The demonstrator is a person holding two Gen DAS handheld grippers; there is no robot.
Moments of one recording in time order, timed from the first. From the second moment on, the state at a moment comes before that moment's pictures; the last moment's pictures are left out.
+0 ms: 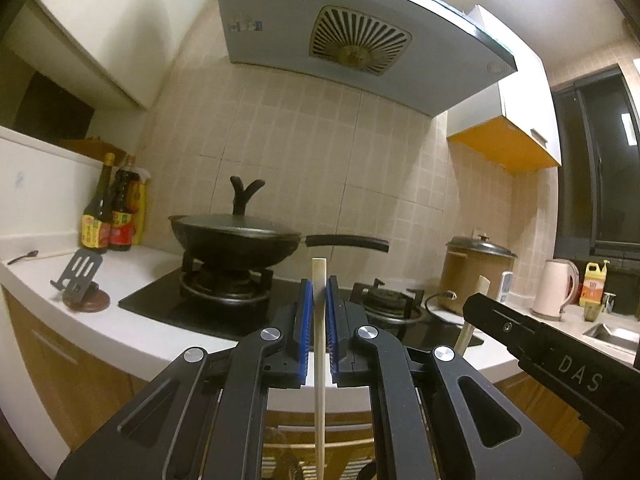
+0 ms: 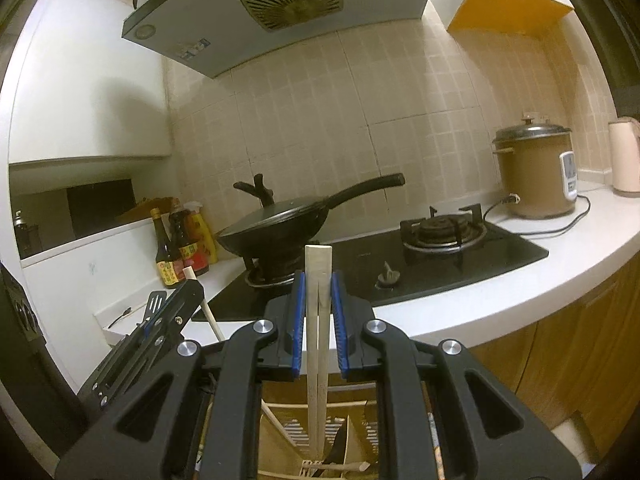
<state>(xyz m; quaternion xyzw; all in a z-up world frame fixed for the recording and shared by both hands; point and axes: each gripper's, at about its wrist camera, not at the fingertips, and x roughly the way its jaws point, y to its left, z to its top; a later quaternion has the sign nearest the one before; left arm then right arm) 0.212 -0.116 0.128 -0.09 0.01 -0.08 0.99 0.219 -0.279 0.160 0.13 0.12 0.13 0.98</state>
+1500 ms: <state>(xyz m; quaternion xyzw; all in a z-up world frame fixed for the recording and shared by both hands) -0.003 -0.063 0.084 -0.07 0.07 -0.05 0.99 -0.005 -0.278 0.098 0.03 0.15 0.04 0.99</state>
